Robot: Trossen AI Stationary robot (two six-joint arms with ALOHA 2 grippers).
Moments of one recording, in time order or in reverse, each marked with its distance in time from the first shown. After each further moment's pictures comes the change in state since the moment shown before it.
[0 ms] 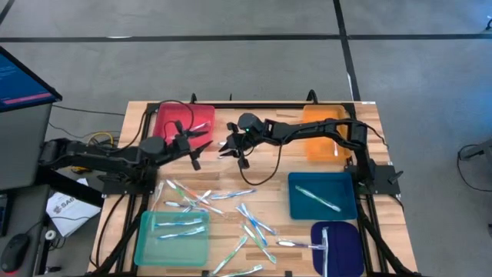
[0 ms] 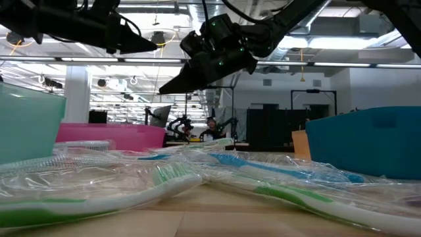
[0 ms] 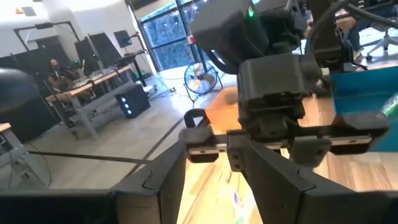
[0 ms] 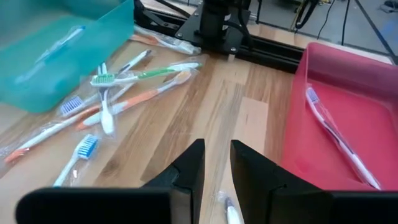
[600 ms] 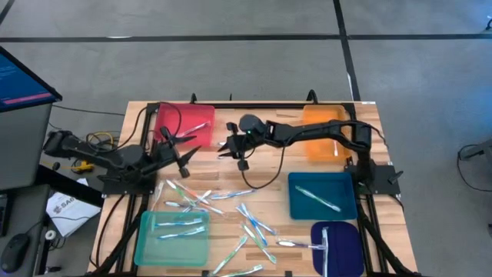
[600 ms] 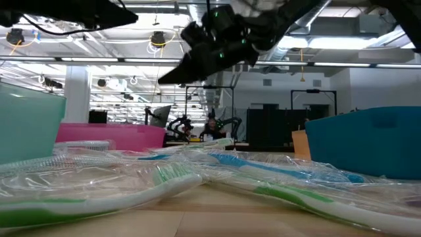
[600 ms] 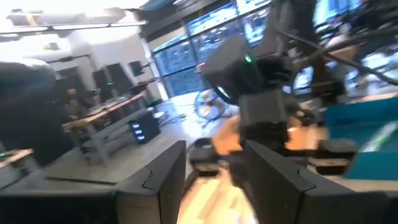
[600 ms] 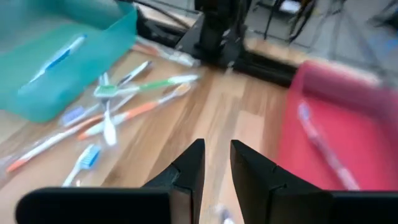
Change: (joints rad) left arm -0.264 -0.214 0.000 -0.059 -0.290 0.113; right arm 0.024 -0.031 -0.008 0.016 0.021 -0.009
